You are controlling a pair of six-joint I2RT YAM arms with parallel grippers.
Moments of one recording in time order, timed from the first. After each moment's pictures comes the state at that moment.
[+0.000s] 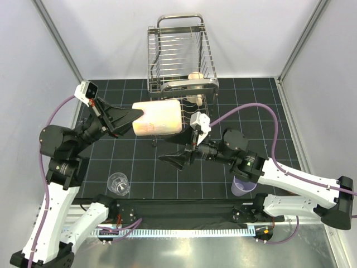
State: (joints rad) left arm -0.31 0.75 1.14 0.07 0.69 -1.65; right arm 1.10 1.05 0.93 0.26 -0.25 0.23
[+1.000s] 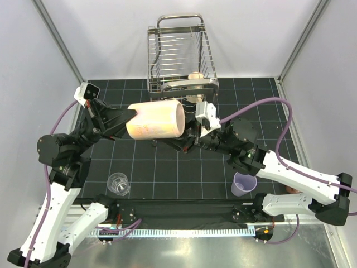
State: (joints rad) left arm -0.37 0.74 1.09 0.31 0.67 -1.92; right arm 1.09 1.13 1.14 0.35 -0.32 0.06
